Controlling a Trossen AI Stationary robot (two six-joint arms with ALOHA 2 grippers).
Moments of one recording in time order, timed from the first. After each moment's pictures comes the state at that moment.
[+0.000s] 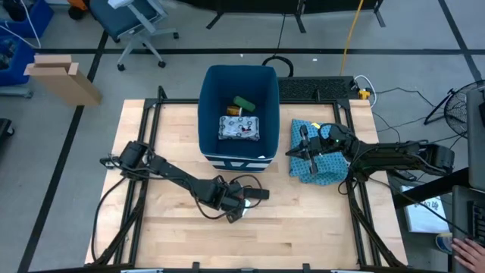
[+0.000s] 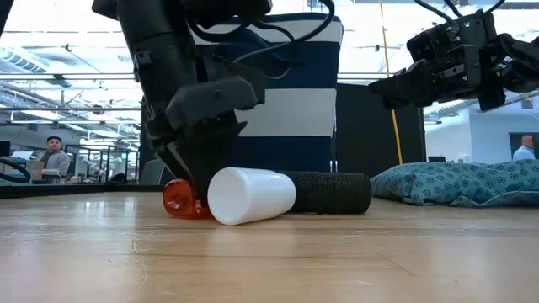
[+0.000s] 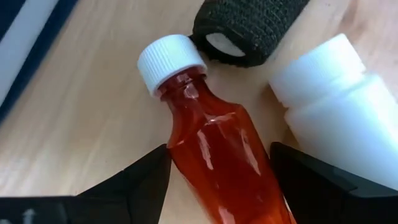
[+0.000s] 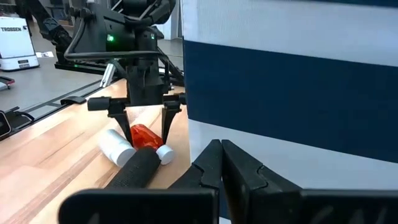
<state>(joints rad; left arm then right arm) -0.35 1.99 1.28 -0.57 -0.25 -0.80 -0.45 0.98 0.15 0.75 -0.63 -0.14</state>
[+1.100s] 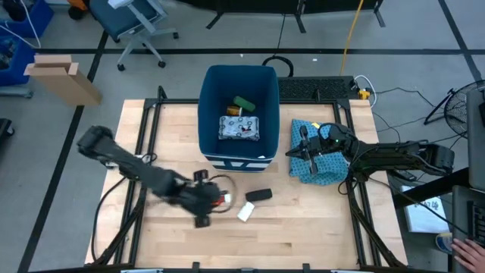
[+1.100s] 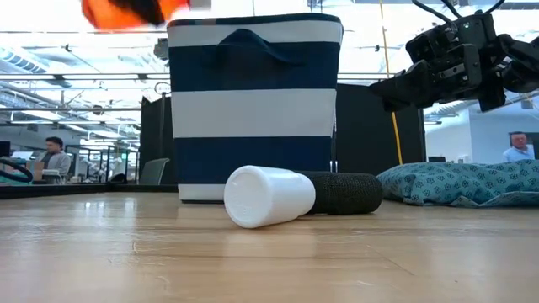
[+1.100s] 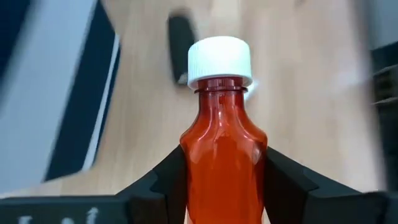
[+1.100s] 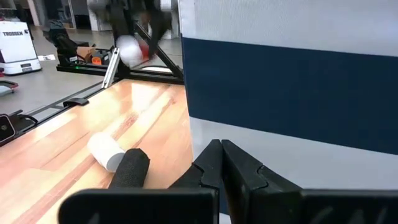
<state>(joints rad) -0.52 1.51 1.28 -0.80 -0.30 -0.50 -0.45 0.98 0.15 0.74 -0.63 -0.12</state>
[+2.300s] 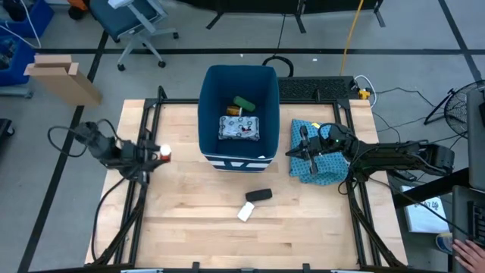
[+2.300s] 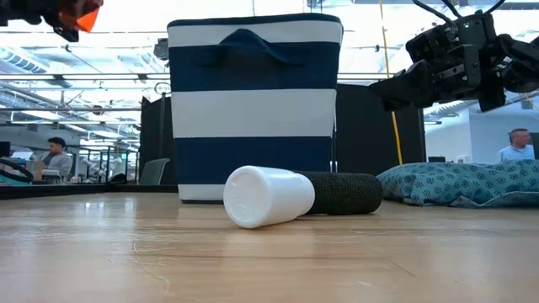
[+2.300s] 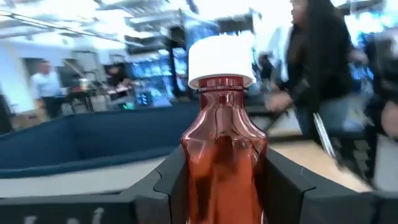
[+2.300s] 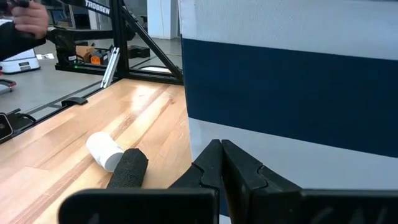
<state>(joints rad) -0.61 0.01 0.34 -0.17 -0.64 0.19 -0.45 0.98 0.15 0.74 -0.63 -0.13</state>
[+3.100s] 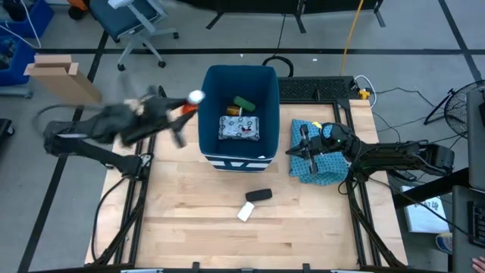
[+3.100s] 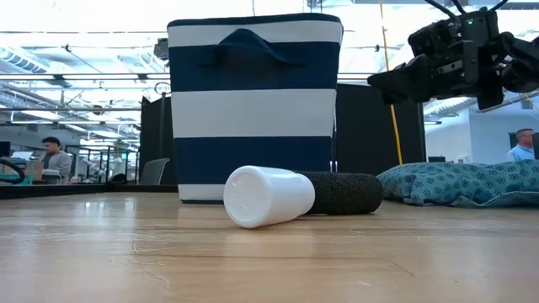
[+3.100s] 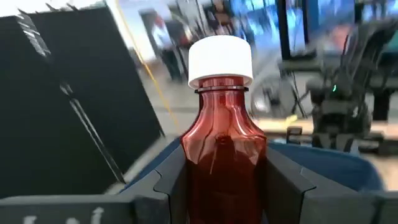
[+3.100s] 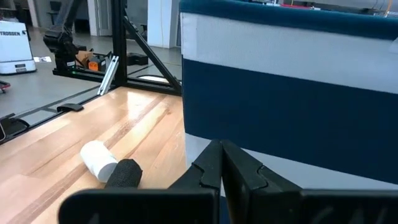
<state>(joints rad) -0.06 1.01 1.28 -0.36 -0.61 0.20 -0.45 0.98 0.15 0.80 -0.62 -0.14</state>
